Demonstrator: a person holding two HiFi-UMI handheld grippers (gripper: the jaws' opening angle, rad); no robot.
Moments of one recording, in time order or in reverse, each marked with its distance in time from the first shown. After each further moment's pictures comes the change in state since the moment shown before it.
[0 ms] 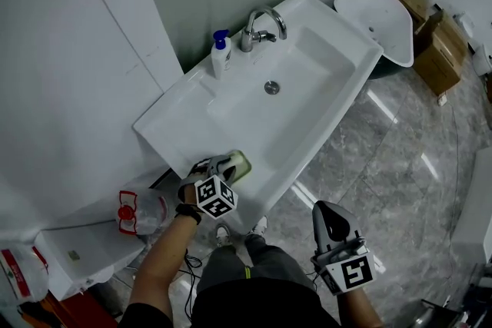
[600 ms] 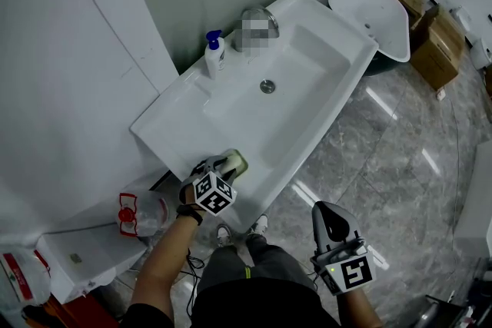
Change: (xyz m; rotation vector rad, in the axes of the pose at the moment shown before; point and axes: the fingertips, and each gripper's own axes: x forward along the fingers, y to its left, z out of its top) left arm 0.008 -0.013 -0.002 -0.156 0.013 -0.074; right arm -0.013 -0.005 -0.004 0.016 -0.007 -0.023
